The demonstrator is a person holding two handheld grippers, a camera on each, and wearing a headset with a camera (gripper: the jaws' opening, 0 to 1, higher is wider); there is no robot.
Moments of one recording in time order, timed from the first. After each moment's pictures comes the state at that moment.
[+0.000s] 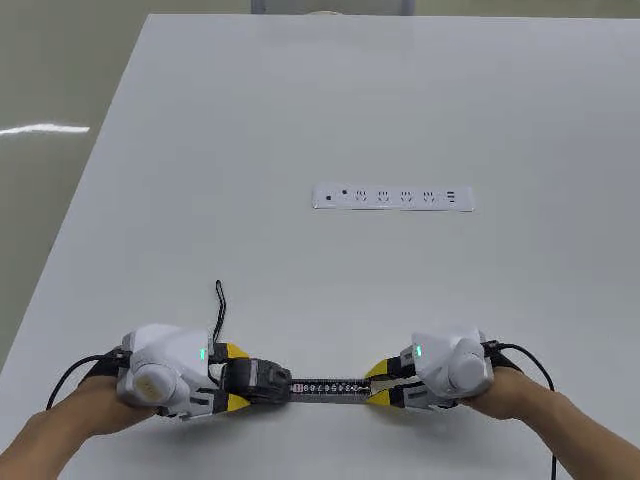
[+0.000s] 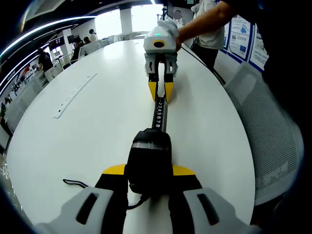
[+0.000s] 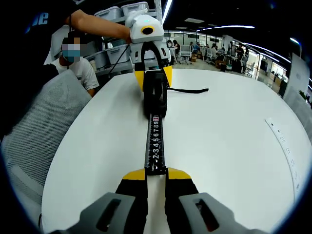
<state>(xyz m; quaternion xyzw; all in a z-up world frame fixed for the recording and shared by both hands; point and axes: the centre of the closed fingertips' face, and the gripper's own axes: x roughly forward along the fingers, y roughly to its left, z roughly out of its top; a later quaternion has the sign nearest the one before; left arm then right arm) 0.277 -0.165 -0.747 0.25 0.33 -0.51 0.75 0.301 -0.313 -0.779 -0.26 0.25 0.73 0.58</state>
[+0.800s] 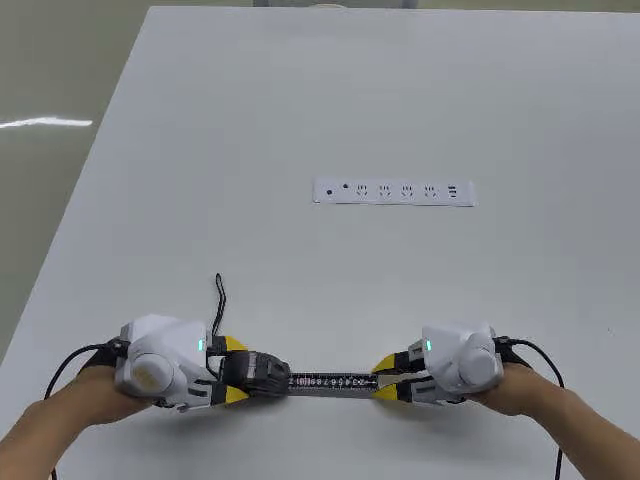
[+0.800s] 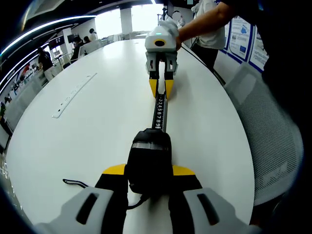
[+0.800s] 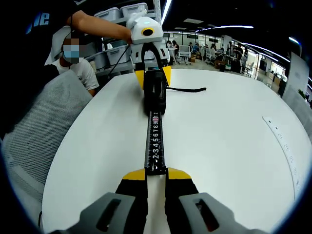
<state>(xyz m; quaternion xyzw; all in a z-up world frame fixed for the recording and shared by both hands) 0.278 -0.164 -0.746 0.25 0.33 -0.51 0.75 0.303 -0.321 -0.778 -0.26 0.25 0.73 0.58</state>
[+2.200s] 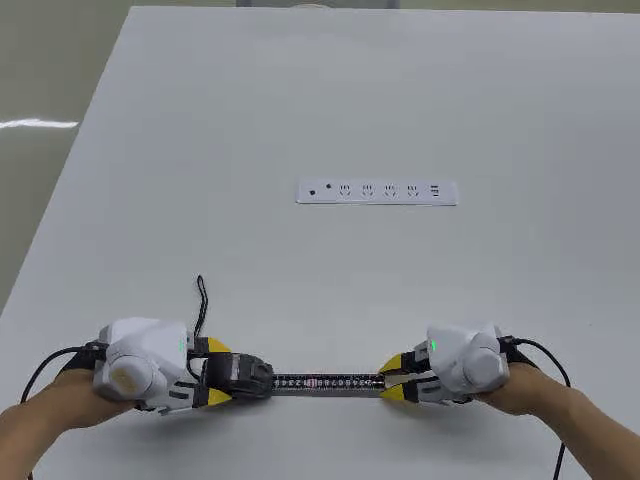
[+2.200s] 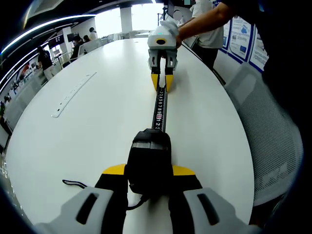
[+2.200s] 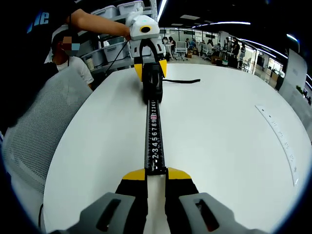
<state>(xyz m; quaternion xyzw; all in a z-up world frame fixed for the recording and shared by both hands) 0.279 -0.166 -0.747 0.25 0.34 -0.51 0.75 0.312 -0.356 -0.781 -0.27 0.27 0.71 0.59</state>
